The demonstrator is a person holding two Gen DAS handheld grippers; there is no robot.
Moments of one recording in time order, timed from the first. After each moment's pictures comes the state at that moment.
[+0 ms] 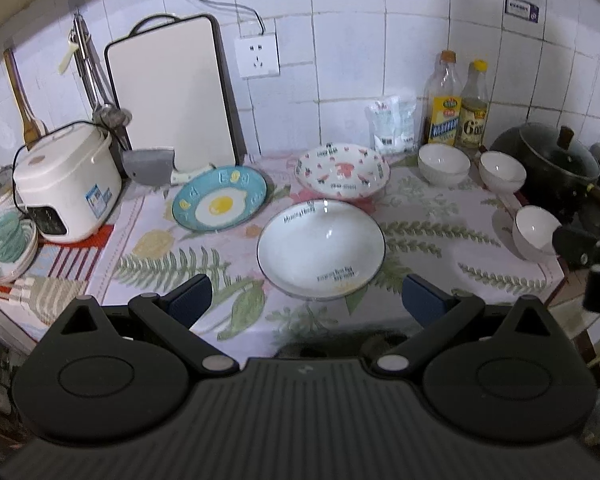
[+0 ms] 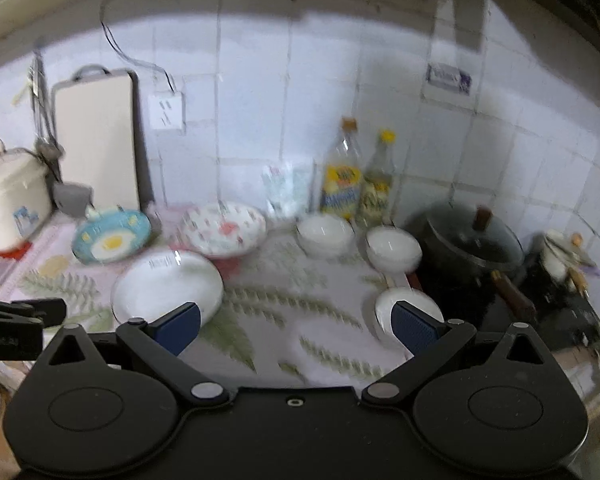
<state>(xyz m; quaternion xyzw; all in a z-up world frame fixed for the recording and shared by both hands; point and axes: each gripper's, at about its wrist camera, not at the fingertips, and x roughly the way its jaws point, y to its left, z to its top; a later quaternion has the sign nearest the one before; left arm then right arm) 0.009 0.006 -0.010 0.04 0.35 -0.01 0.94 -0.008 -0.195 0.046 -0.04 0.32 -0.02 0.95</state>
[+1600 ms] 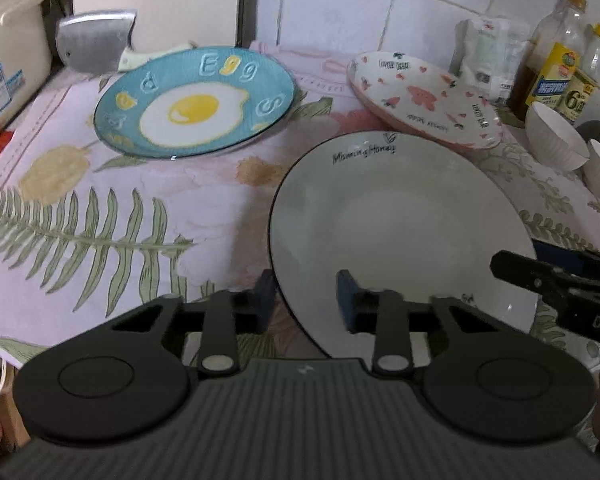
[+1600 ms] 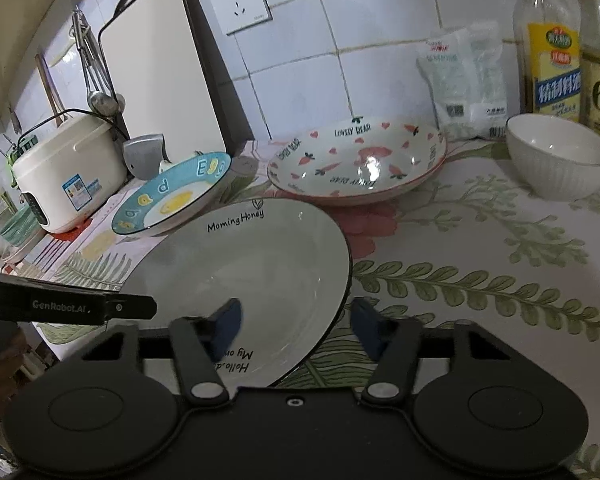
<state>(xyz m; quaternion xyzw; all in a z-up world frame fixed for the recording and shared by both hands) 0.213 0.089 -0.228 -0.07 0.44 -0.02 0.89 0.204 -0.164 -0.194 0.08 0.37 0.22 0.90</state>
